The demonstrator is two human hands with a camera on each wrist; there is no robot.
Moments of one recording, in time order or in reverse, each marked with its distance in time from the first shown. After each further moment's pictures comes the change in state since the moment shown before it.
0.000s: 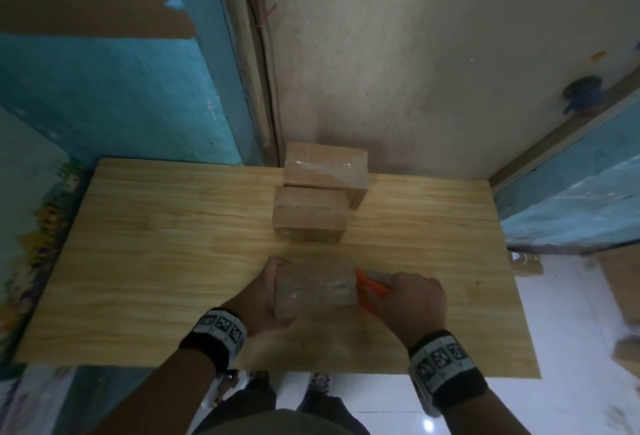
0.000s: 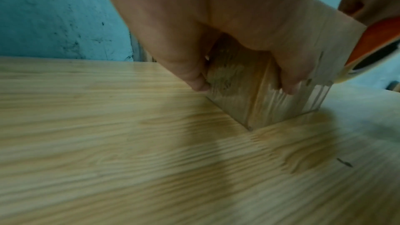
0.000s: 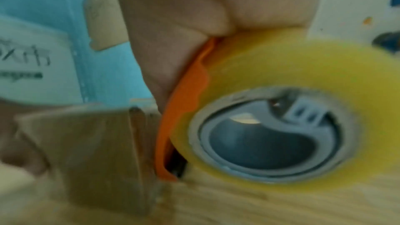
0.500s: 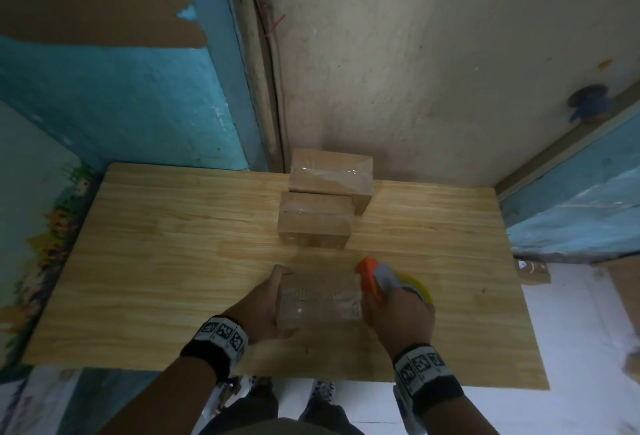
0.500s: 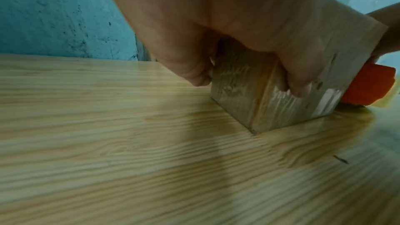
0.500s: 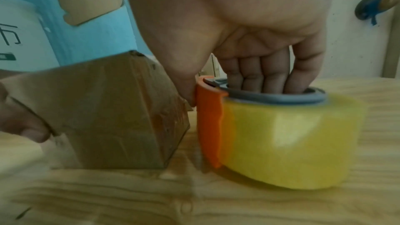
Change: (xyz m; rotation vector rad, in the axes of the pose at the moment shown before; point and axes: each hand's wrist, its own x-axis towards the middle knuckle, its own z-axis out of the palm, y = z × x) left_hand -0.006 0.001 -0.002 0.045 -0.015 0.009; right_hand 0.005 -0.016 0.049 0.213 -0.015 0.158
